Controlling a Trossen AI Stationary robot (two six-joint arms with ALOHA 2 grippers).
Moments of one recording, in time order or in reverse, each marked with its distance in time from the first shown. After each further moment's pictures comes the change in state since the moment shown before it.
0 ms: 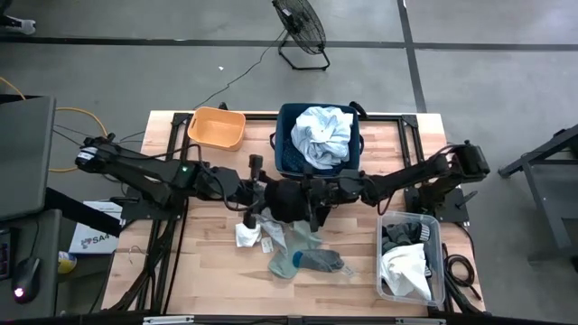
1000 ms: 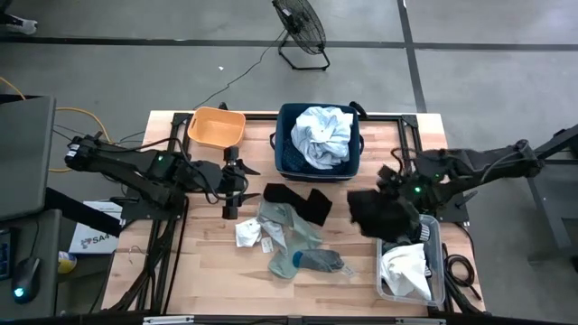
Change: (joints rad) left arm 0.000 -0.147 -0.001 -0.327 -0.033 -0.300; right arm 0.079 -0.807 0.001 -1.189 -0.358 0.917
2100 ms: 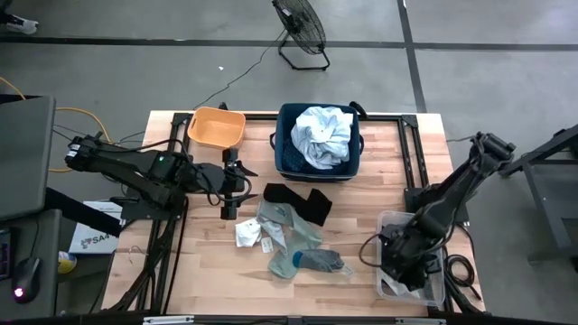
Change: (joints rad) left arm 0.000 0.005 0.000 -0.063 0.002 -0.026; right arm 0.571 0.495 0.000 -0.497 0.089 0.716
